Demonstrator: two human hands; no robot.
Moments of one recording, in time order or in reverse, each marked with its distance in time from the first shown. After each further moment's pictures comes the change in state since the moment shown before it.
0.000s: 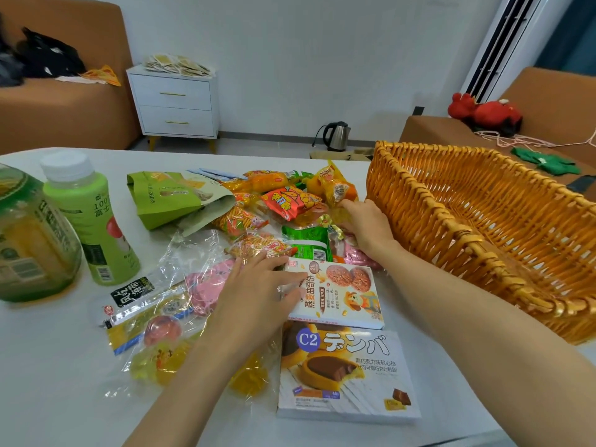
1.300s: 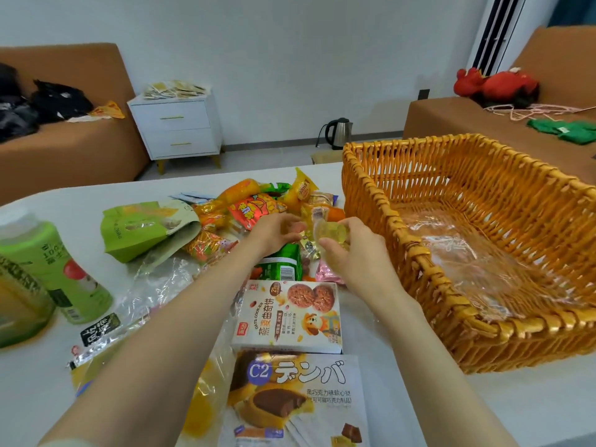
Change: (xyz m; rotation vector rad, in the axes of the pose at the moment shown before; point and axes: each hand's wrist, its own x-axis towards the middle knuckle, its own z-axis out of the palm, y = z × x) left_hand 0.186 0.024 0.025 0.044 -0.080 0.034; right_hand -0.079 -0.013 -0.096 0.619 -0.013 0.347
